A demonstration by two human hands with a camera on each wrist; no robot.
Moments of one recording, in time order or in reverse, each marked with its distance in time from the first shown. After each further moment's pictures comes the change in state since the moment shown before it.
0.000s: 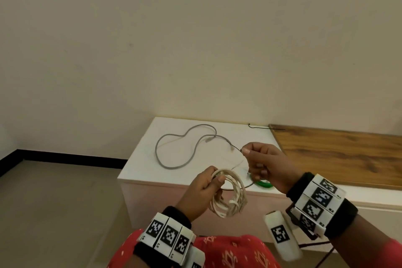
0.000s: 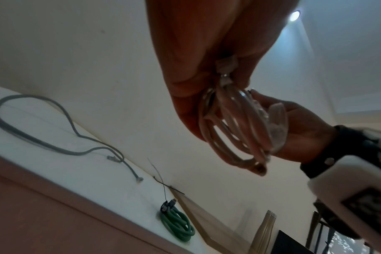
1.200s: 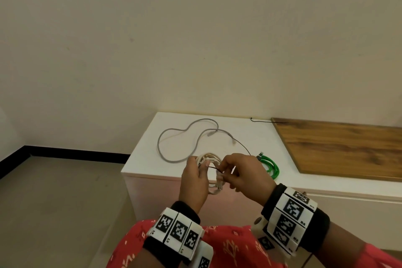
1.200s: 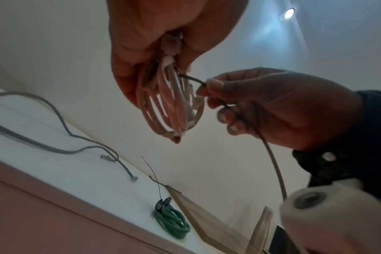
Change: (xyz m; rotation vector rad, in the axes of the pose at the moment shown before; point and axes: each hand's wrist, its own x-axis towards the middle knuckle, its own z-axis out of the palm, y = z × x) left_hand 0.000 0.000 0.007 0.156 0.519 -0.078; right_hand -0.007 0.029 0.046 -0.988 0.018 -0.297
